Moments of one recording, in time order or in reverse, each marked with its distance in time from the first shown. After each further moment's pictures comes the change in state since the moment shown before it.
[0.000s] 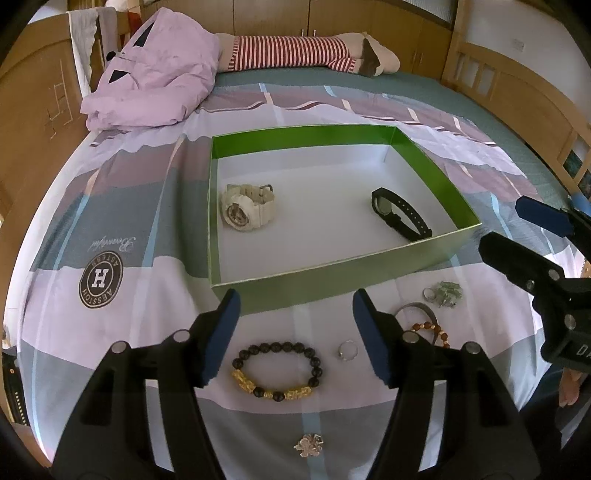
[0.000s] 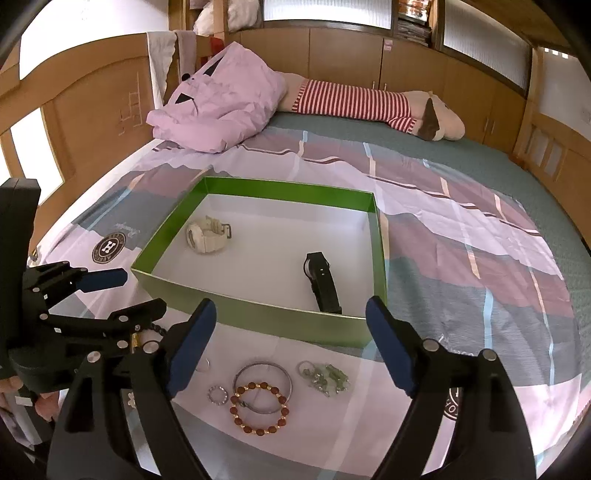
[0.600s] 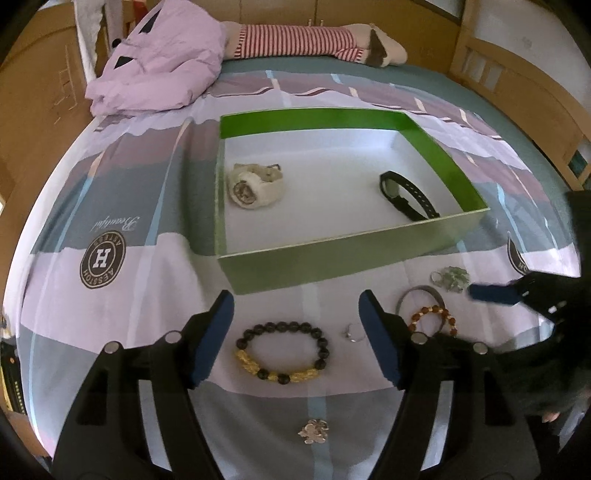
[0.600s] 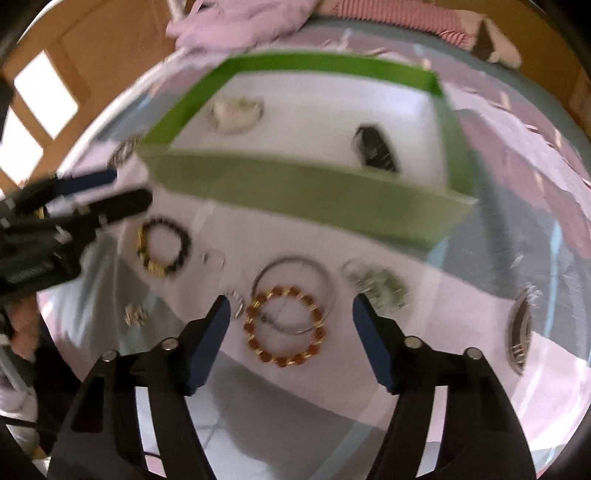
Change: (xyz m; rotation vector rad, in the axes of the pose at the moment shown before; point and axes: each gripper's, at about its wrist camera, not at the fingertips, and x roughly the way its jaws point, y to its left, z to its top) left arm 0.002 0.005 -0.013 -0.013 0.038 0.009; right arm 0.066 0.016 -0.058 -0.056 0.396 0.182
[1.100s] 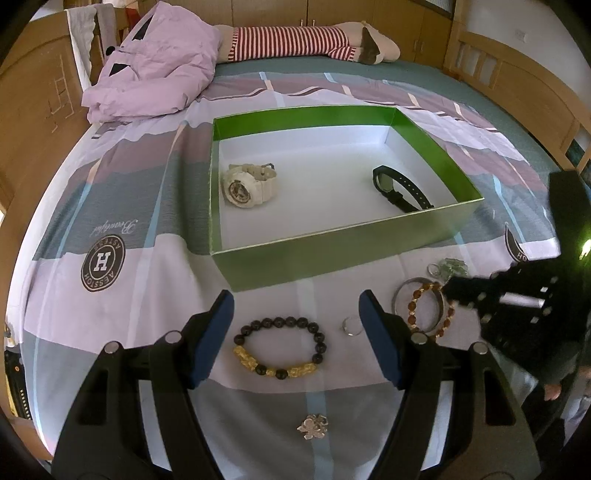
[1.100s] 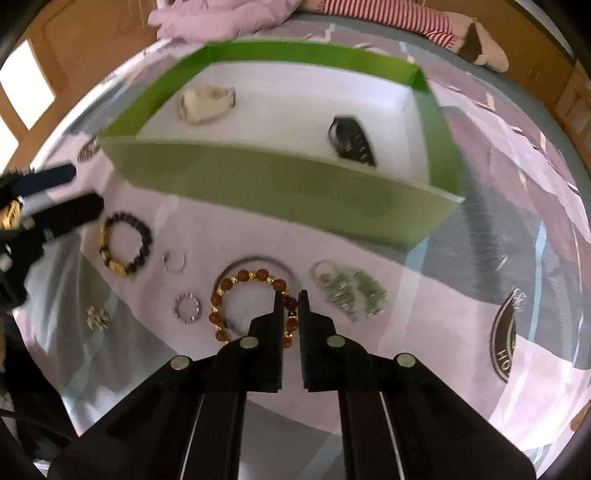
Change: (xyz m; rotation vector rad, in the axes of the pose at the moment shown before) left arm -0.002 -0.004 -0.004 0.028 -0.004 0.004; right arm -0.011 -0.024 0.005 0.027 -0.055 -0.106
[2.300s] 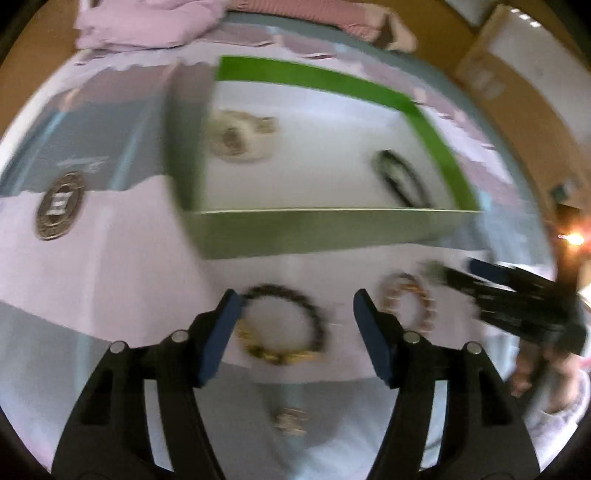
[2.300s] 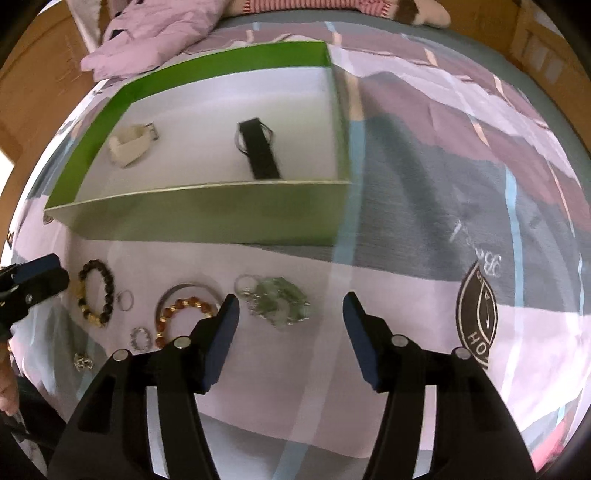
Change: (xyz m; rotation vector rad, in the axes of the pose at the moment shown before) left arm 0.032 0.047 -0.010 -0.189 0.167 -0.142; right arm 0.014 -0.050 0.000 0.228 0.058 -0.007
